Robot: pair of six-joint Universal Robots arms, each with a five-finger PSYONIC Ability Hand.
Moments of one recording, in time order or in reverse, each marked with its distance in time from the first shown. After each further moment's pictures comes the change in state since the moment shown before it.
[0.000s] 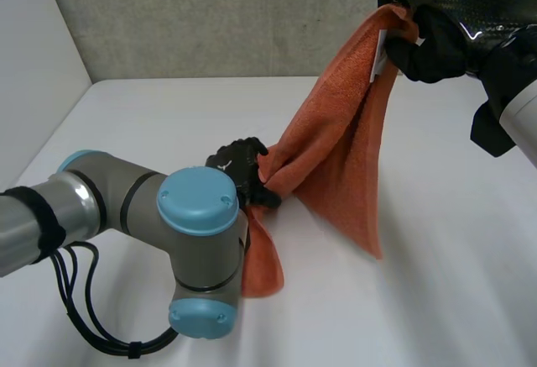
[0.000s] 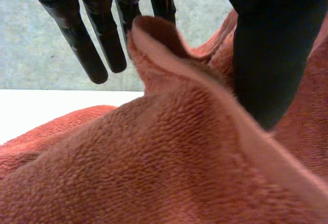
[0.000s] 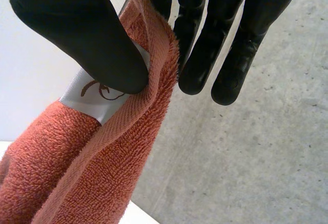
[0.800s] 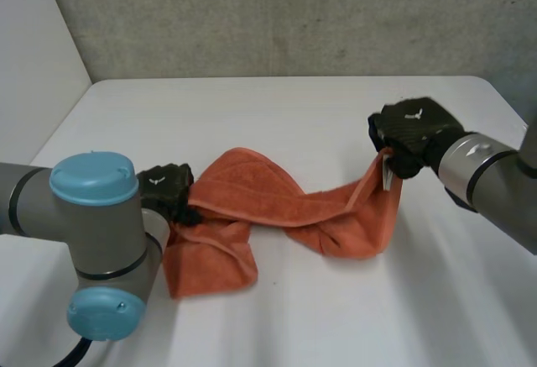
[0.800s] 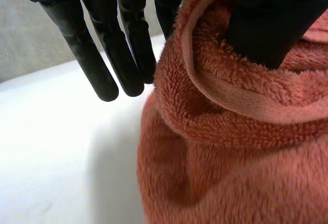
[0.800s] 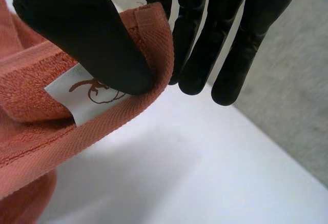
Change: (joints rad) left arm 0.260 0.214 -0.311 -0.091 0.156 0.347; right arm -0.063 0.427 -0.118 0.237 0.008 -0.378; left_hand 0.358 0.368 0.370 0.366 0.381; right_hand 0.005 0.012 0.004 0.000 0.002
